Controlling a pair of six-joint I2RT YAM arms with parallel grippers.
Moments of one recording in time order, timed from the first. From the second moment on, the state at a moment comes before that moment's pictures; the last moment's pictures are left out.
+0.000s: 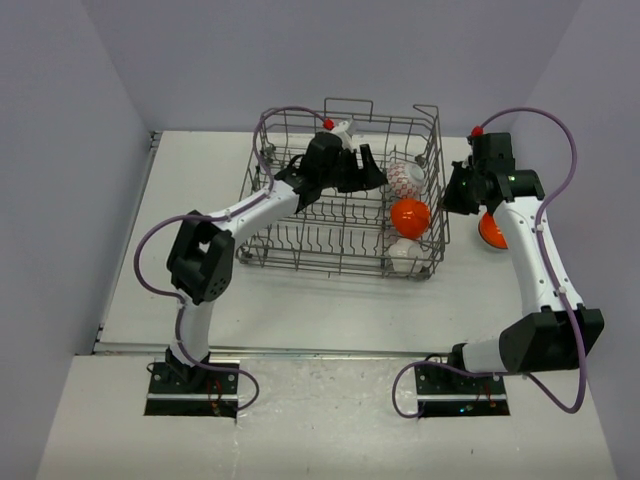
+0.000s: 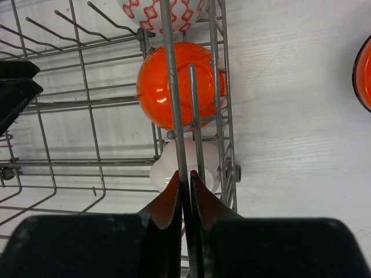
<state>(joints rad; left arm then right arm) -0.66 2.04 1.70 -0.06 0.23 -0.68 0.05 1.39 1.45 -0.96 -0.06 0.38</state>
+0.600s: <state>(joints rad) -0.72 2.04 1.59 -0.07 0.30 -0.75 0.05 1.43 1.50 -0.99 -0.05 0.36</state>
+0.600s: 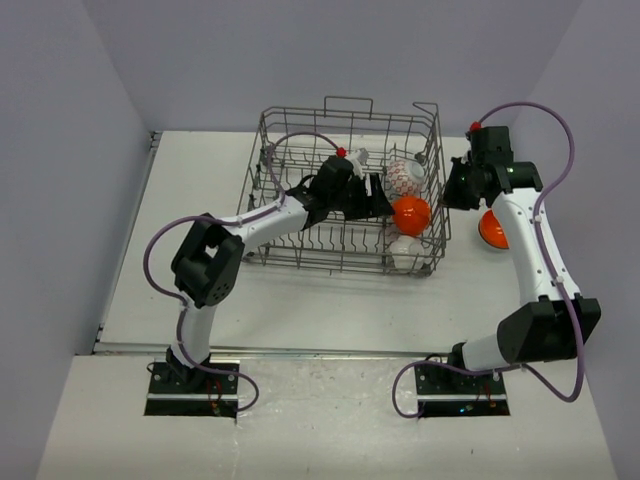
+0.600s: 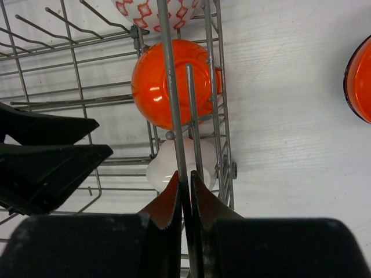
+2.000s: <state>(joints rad) -0.78 2.18 1.55 0.25 0.30 -0.83 0.06 1.43 1.49 -0.95 -0.04 0.37</state>
